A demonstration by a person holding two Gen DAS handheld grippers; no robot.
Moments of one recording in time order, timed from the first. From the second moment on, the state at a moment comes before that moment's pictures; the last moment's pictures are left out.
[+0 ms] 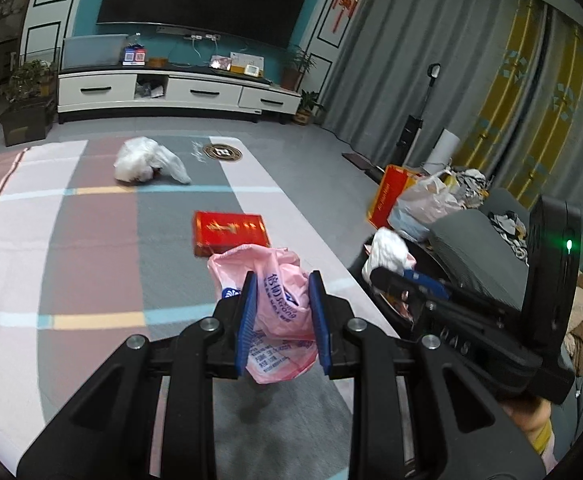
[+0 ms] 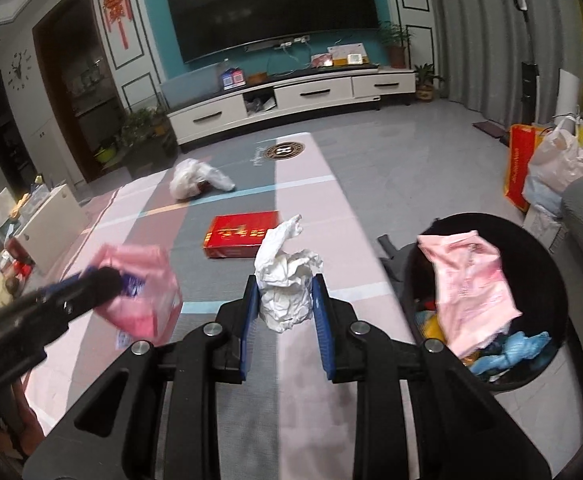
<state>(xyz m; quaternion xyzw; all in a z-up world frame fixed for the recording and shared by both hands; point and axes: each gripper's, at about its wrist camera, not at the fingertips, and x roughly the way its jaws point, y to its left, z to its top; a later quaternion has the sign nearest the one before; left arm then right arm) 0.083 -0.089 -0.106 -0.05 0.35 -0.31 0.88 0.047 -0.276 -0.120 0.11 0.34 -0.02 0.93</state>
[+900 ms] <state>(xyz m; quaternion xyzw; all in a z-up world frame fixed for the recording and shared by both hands) 0.067 -0.228 -0.112 0.02 0.36 -0.36 0.86 -0.006 -0.387 -0.122 0.15 0.33 -0.10 0.93</state>
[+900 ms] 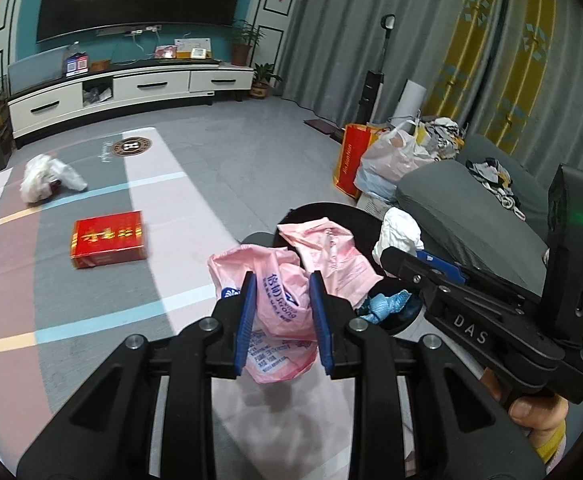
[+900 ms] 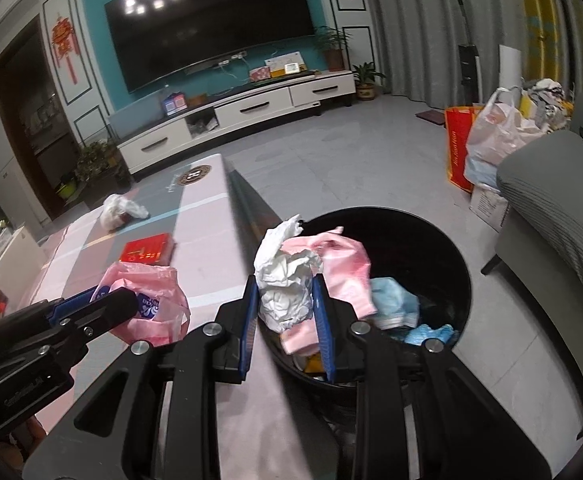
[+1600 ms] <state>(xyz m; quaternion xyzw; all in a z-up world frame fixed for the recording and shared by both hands) 0.066 -0.314 -0.120 0.06 0.37 -0.40 0.84 -0.031 -0.451 -0.134 0.20 0.33 -0.14 0.91</state>
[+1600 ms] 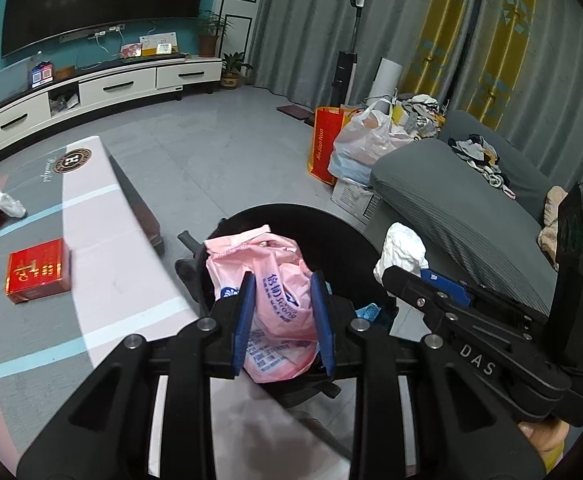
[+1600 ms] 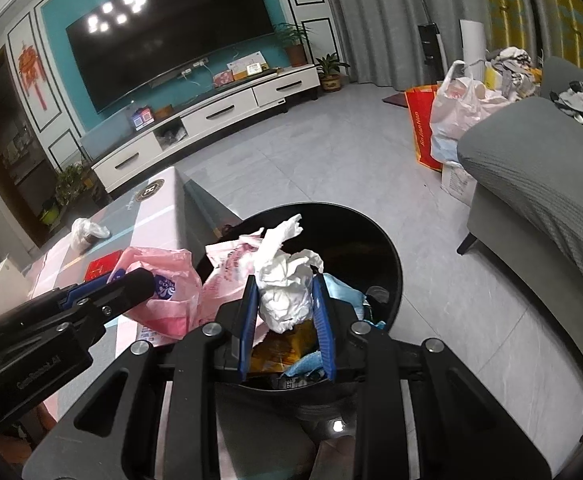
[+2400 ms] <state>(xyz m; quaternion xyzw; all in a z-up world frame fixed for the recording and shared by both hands) 0.089 -0.366 -0.142 0.05 0.40 -0.42 0.82 -0.015 -0.505 -0.166 0.31 0.35 -0.15 0.87</state>
